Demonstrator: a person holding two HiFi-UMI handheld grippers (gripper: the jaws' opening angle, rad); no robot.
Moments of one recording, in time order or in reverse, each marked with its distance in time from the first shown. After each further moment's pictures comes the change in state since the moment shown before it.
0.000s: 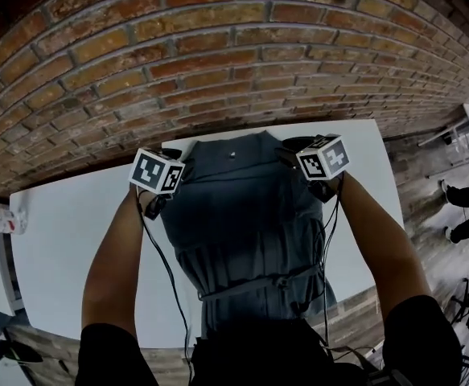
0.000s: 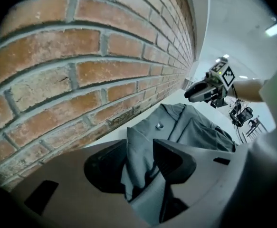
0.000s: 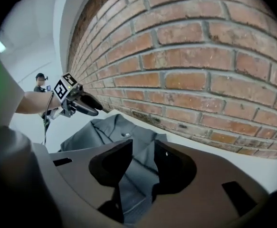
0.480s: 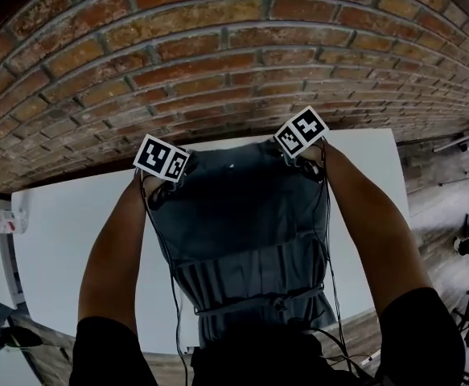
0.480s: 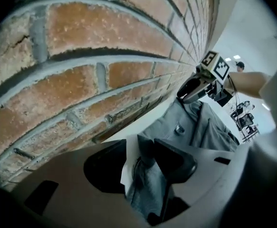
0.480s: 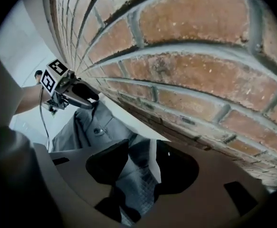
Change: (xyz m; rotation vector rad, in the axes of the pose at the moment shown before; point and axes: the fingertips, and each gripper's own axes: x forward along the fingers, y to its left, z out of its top) left arm 0.066 0.028 0.004 -0.091 0.161 -0.018; right arm 0.097 -0.050 -0.009 0.003 0.322 0.134
